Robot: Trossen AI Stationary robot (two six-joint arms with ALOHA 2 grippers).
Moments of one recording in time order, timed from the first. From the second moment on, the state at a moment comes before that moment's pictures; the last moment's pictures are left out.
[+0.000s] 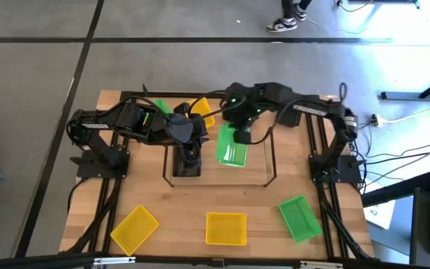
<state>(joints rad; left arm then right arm) -0.20 1.66 2.12 -1.17 -0.46 -0.21 -0.24 1.81 1.83 -1.12 -0.12 -0.24</state>
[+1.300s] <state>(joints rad) -0.18 1.66 2.12 -1.44 -0.47 -0.57 -0.24 2.07 1.83 -1.05 -0.23 -0.14</state>
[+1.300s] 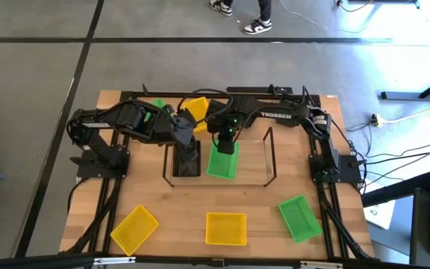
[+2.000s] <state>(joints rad) -0.18 1.66 2.12 -1.44 -0.47 -0.57 -0.24 2.07 1.87 -1.04 -0.26 -0.14</state>
